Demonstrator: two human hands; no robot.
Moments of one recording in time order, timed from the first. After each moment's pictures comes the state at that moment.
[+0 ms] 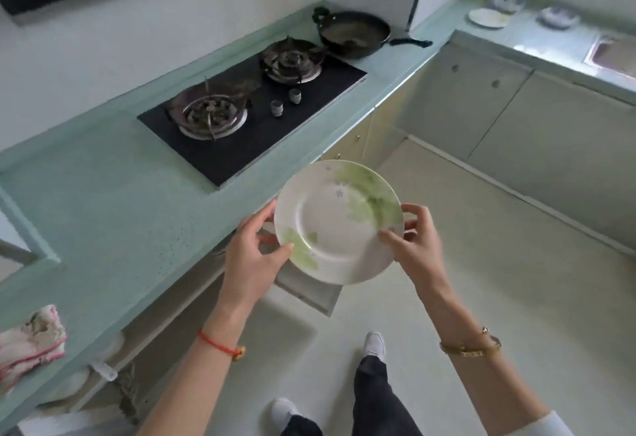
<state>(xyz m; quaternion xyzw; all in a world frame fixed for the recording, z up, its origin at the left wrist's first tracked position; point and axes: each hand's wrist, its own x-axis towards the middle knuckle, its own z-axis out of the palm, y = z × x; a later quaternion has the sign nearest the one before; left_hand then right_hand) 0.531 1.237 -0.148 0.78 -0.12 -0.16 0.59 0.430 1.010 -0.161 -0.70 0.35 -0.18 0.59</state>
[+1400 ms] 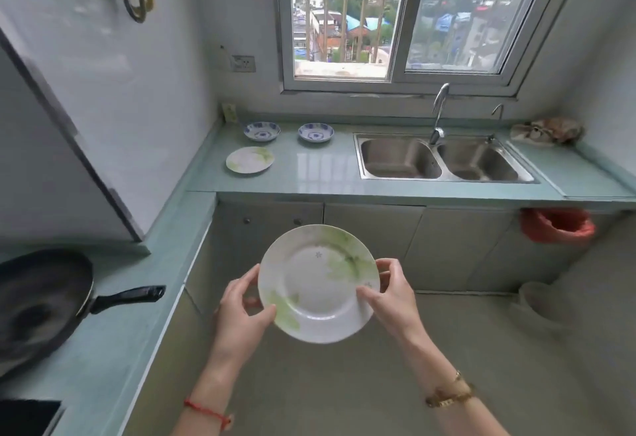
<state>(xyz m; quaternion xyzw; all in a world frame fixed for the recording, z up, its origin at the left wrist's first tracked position) 0.831 0.388 -0.136 0.72 -0.34 -0.30 0.53 0.624 0.268 -0.134 -0.60 0.56 -0.32 0.48</state>
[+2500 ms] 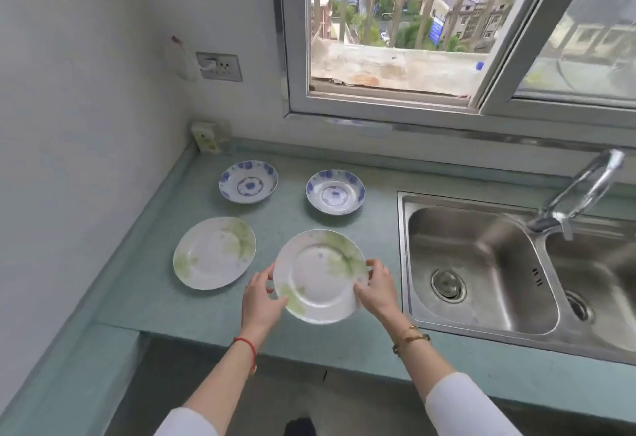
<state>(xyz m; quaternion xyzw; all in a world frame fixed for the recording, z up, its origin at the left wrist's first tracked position) 1.065 -0.230 -0.273 0.83 -0.30 -0.29 0.38 0.880 -0.372 -0.280 -0.69 0.58 -0.14 0.41</state>
